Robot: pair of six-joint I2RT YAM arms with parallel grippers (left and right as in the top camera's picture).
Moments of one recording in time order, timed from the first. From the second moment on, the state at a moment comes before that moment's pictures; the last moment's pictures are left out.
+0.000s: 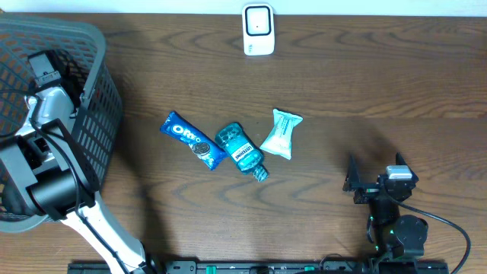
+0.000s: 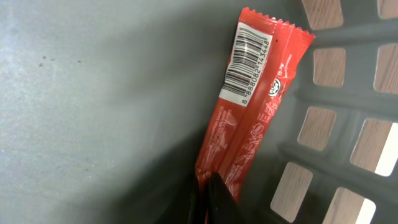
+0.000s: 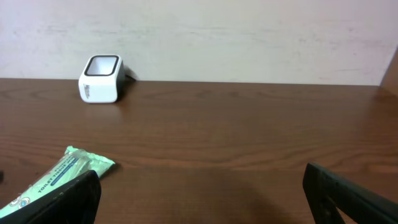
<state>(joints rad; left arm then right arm) 0.45 2.12 1.48 -0.38 -0.09 -1.42 0.01 0.01 0.01 -0.07 -0.02 -0.01</state>
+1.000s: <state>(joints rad) 0.47 1.60 1.45 -0.58 -0.18 -1.11 0.01 0.01 0.01 -0.07 -0.02 -0.01</state>
